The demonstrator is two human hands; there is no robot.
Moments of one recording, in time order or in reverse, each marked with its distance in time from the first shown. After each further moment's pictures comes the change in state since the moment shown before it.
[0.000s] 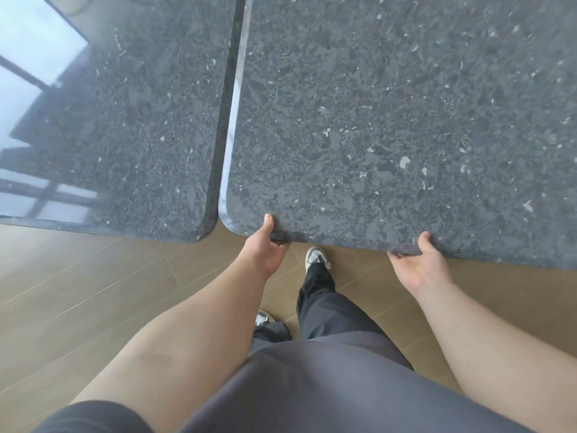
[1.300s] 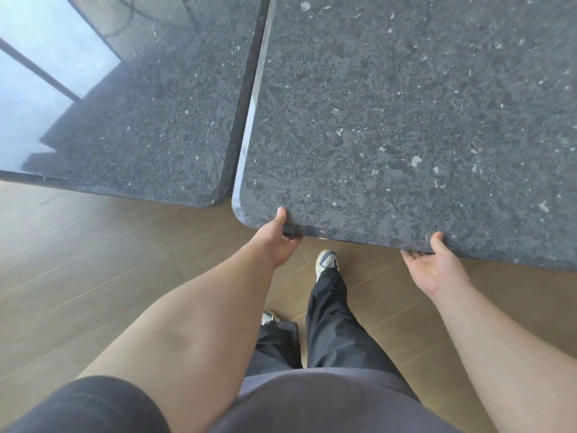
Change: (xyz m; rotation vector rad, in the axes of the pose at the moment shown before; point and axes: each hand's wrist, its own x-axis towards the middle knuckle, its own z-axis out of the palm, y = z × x) left_hand -0.032 -0.034 -0.038 0.026 -0.021 -0.032; right_hand -0.019 0.019 -0.063 -0.068 -0.092 -0.083
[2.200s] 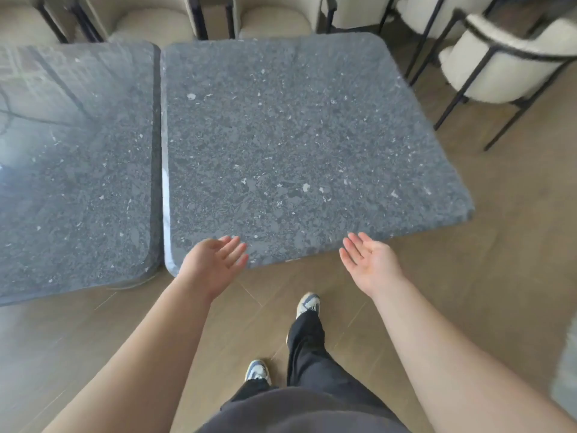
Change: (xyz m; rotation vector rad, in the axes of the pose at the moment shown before) left_hand -0.116 0.013 0.042 0.325 -0.173 0.039; right_hand -0.153 -0.036 0.003 0.088 0.000 -0.152
